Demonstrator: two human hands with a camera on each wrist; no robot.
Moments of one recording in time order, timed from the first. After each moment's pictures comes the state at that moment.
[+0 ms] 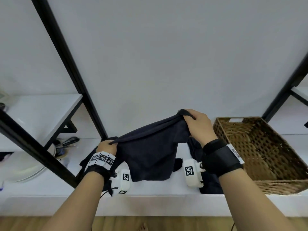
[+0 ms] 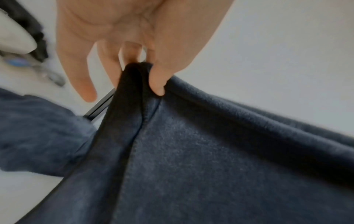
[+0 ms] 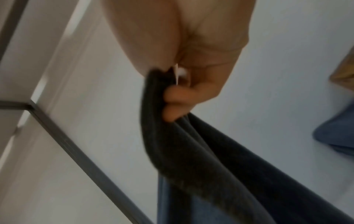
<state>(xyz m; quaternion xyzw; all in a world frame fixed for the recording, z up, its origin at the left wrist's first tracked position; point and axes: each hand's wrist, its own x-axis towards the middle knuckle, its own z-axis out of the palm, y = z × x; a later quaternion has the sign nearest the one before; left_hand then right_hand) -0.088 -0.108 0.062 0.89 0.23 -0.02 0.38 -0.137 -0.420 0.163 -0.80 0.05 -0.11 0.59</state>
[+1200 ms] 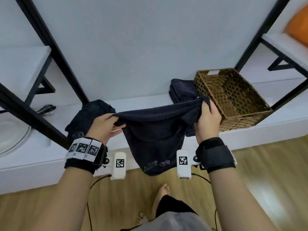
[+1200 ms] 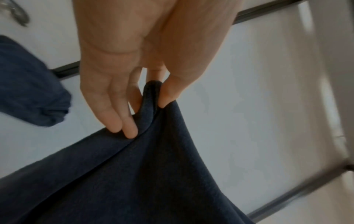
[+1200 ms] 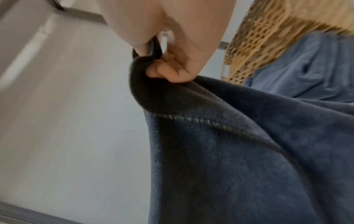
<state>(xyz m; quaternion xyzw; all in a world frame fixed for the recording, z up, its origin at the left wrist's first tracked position) -0.204 -0.100 0.065 0.68 0.13 -0.19 0.70 -0.288 -0.380 0.082 -0.53 0.26 -0.28 0.76</state>
